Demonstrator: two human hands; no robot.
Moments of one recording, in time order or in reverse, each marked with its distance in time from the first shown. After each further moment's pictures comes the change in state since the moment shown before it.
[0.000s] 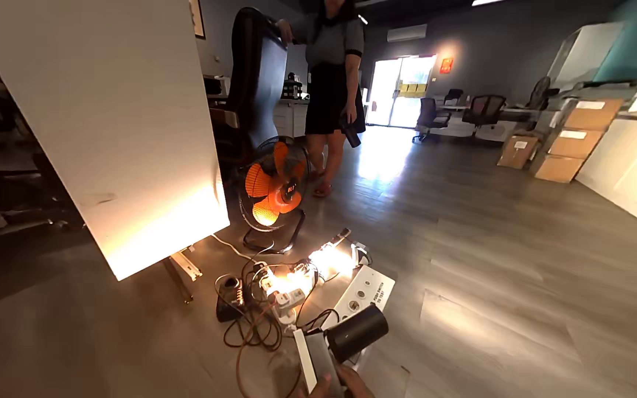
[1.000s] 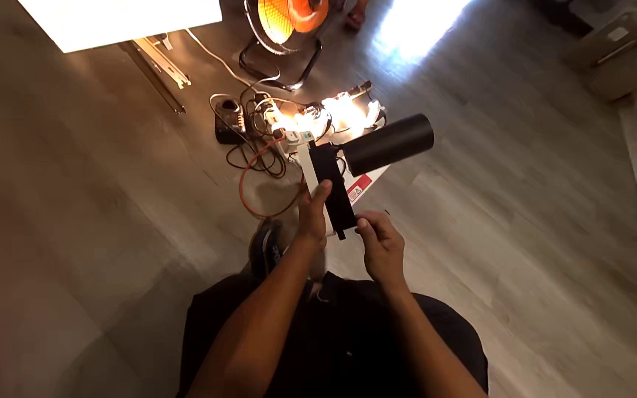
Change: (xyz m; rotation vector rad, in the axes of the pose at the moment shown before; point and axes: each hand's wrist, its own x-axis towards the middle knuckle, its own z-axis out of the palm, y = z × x) left_hand 0.010 0.026 -0.017 -0.182 -0.106 0.057; right_hand -0.026 -0.049 0.018 0.011 0.294 -0.027
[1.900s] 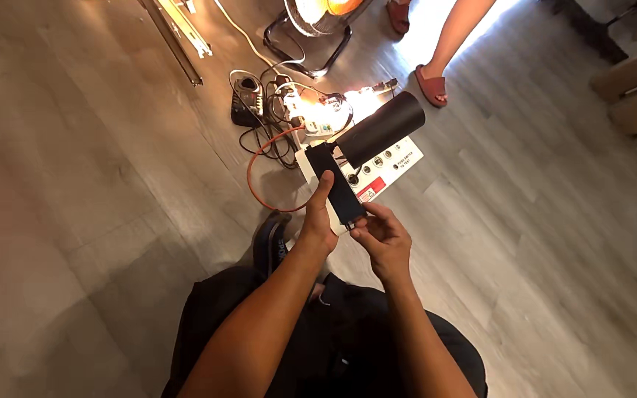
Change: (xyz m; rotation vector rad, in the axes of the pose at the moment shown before) left_hand -0.001 0.015 -0.001 -0.436 0.053 -0.139; right_hand 0.017 0.015 0.012 0.202 -0.146 0.022
